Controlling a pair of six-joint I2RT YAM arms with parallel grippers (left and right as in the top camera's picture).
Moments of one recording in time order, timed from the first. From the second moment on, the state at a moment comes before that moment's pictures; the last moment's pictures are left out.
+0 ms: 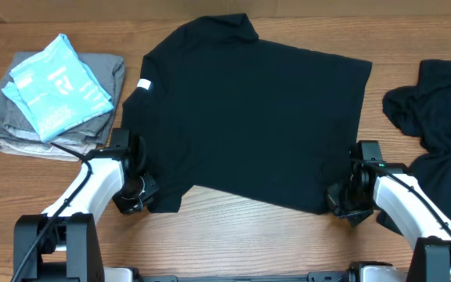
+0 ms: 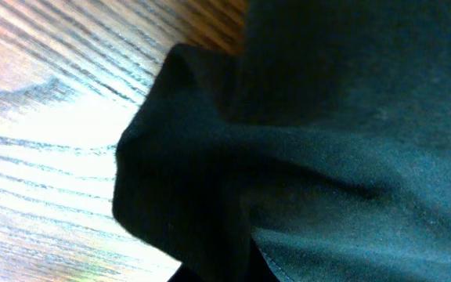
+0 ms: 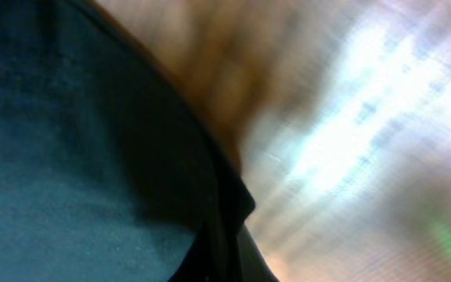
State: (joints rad) left arm 0.00 1.57 0.75 -0.81 0.07 -0.64; right arm -0.02 1.42 0.63 -0.84 -0.14 0.98
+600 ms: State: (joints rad) left arm 0.00 1.29 0.75 -1.13 0.10 -0.55; right arm -0.03 1.34 0.77 -1.25 -0.07 0.96
